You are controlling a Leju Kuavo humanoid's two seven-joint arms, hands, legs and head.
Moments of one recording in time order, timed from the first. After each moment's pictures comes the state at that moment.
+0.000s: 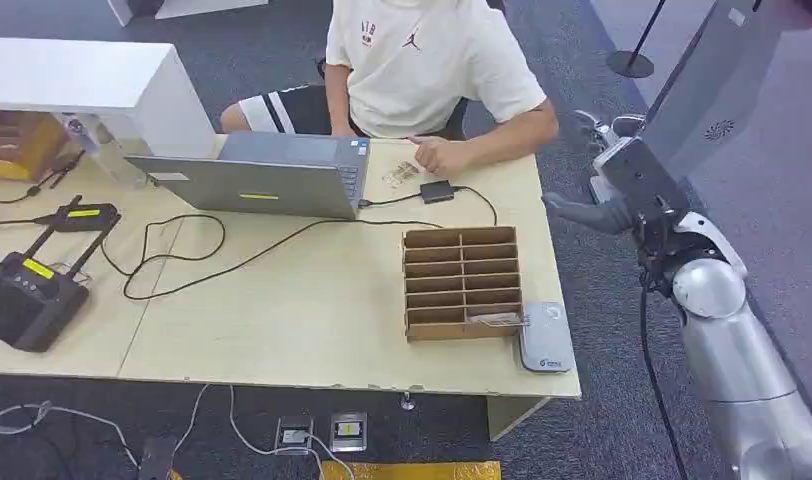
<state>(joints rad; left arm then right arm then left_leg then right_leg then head) -0.17 0.19 -0.80 -0.20 0.69 0.63 -0.46 -0.62 -0.40 0.44 -1.36 0.15 0.24 -0.01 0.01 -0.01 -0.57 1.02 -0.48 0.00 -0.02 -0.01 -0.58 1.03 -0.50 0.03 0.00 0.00</state>
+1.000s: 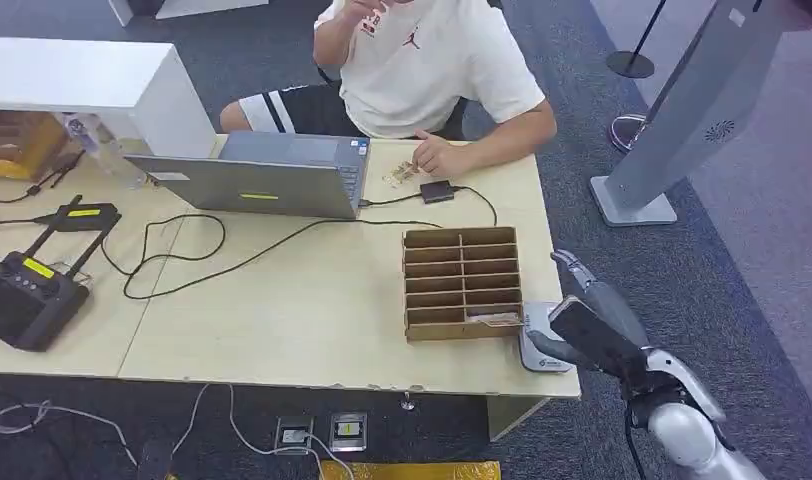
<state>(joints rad) -0.16 0.19 -0.80 -0.20 0.66 0.63 -0.41 -0.18 -0.52 0.51 -1.59 0.34 0.07 0.05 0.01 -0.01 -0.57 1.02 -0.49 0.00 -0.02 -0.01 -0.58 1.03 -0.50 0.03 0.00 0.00</state>
